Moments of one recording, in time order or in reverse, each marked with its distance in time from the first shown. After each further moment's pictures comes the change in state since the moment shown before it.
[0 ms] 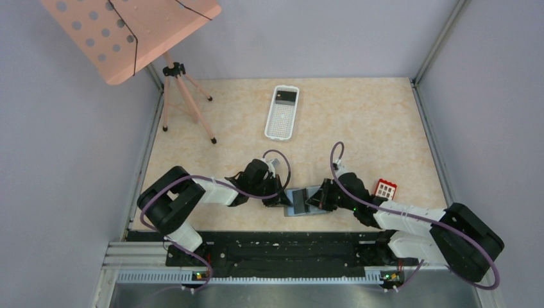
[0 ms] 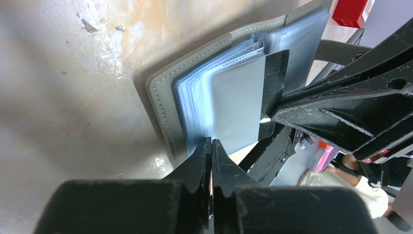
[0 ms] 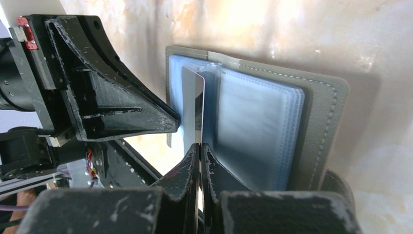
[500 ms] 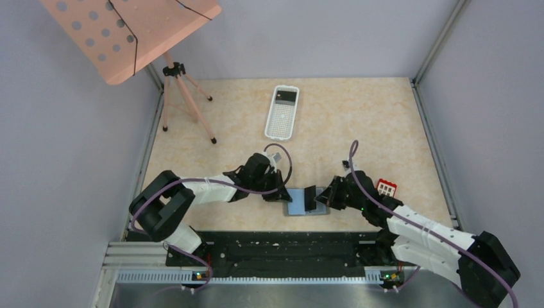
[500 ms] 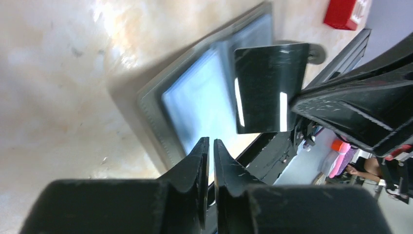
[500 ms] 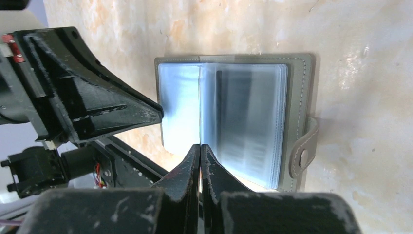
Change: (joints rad) left arm 0.000 -0.074 0.071 -0.167 -0.038 0.071; right arm -0.034 -0.223 0.049 -0.298 0.057 0.033
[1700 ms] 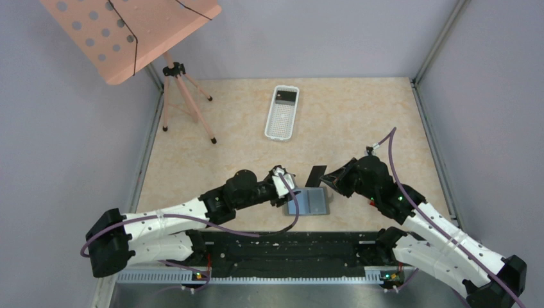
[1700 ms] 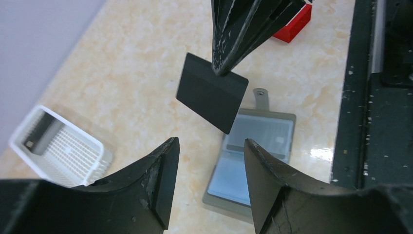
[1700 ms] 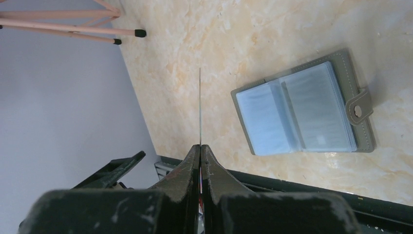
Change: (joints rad) left arm -0.317 -0.494 -0.055 0.147 -0.347 1.176; right arm -0.003 -0.146 0.338 -0.435 0.173 0.391
